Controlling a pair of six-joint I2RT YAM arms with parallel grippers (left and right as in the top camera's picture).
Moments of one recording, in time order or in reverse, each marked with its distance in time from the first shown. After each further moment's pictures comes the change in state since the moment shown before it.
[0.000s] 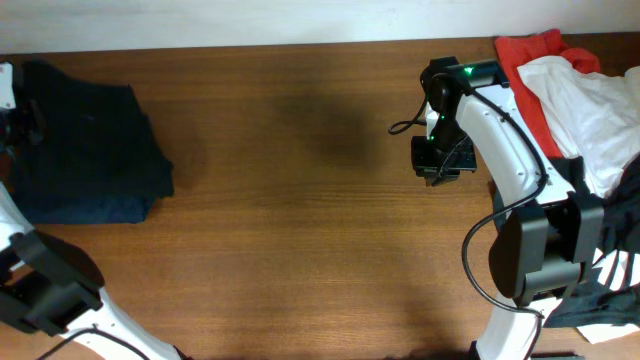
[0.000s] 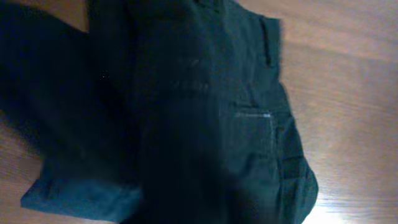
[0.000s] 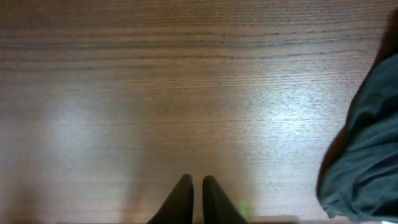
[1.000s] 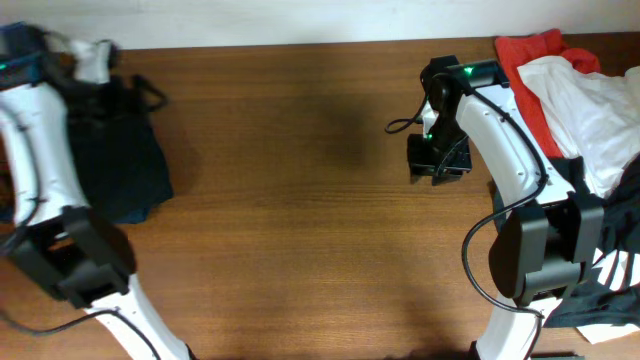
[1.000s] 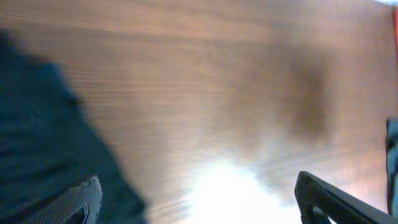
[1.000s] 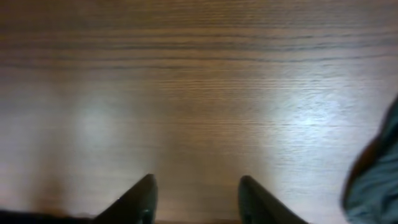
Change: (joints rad) left arm -0.318 0.043 0.000 -0.083 0.223 -0.124; right arm 0.000 0.000 0.000 0.021 -0.097 -0.008
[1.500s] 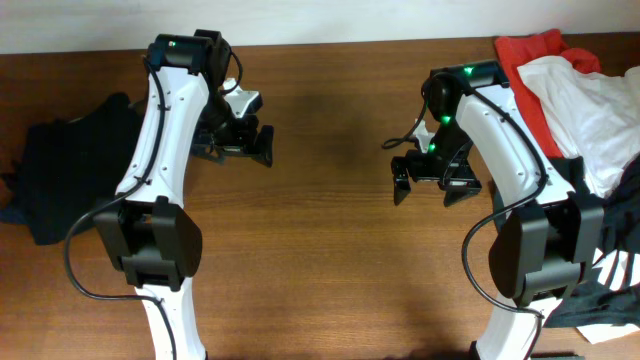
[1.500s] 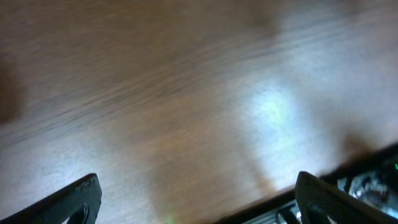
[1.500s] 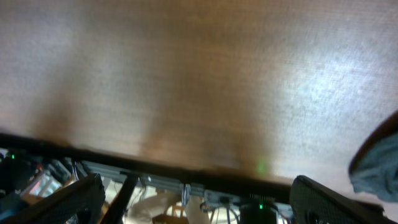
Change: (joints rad) left arm -0.441 0.034 0.000 -0.368 -0.294 -0.116; right arm 0.000 0.000 0.000 -0.200 -0.089 -0.143
